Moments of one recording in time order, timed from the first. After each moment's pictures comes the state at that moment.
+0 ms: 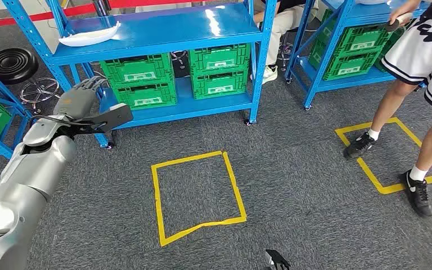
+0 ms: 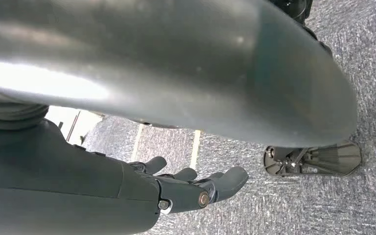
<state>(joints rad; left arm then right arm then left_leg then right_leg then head) -1.08 -0.03 -0.24 -0.36 -1.20 -0.07 -0.17 -0.07 0.03 0.32 -0.20 -0.41 -0.17 0.33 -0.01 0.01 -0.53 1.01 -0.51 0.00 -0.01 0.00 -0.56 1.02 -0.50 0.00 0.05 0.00</state>
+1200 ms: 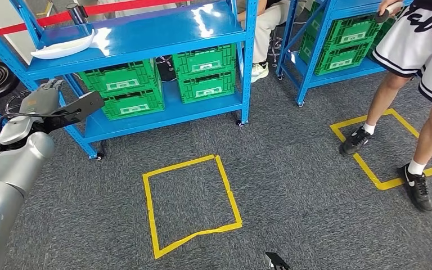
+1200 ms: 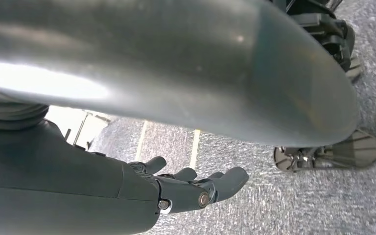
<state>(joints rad) -1.12 0.08 -0.30 -0.31 -1.03 -0.04 0.07 -0.07 0.03 0.34 -0.19 -0.40 -0.19 0.34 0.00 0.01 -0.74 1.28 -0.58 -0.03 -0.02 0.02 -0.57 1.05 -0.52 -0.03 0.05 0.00</state>
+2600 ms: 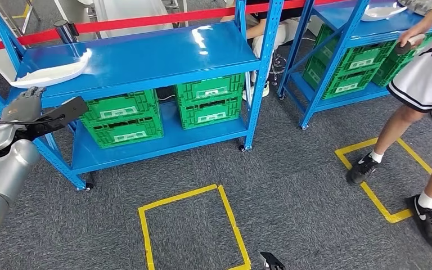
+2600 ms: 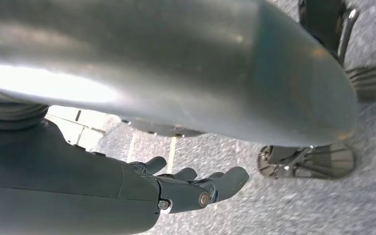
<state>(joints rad) -1.10 0.11 -0.31 -0.31 -1.03 -0.03 0.08 -0.07 0.04 0.34 -0.19 -0.40 -0.20 0.37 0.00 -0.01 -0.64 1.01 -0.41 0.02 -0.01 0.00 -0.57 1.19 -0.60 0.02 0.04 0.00</state>
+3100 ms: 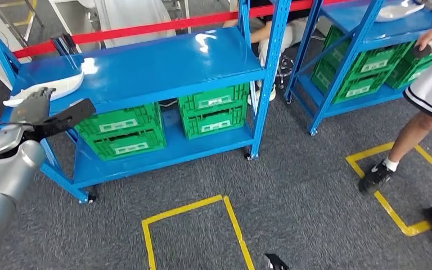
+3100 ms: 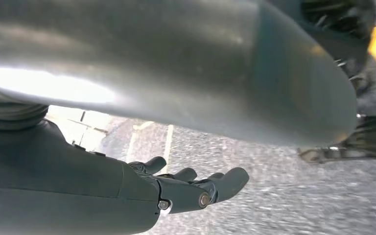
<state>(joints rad) -1.09 0.11 -0.31 -0.31 -1.03 -0.03 0.08 -0.07 0.04 0.34 -0.19 -0.40 -0.20 0.37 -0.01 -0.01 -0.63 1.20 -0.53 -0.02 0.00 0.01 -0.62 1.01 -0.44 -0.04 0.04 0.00</state>
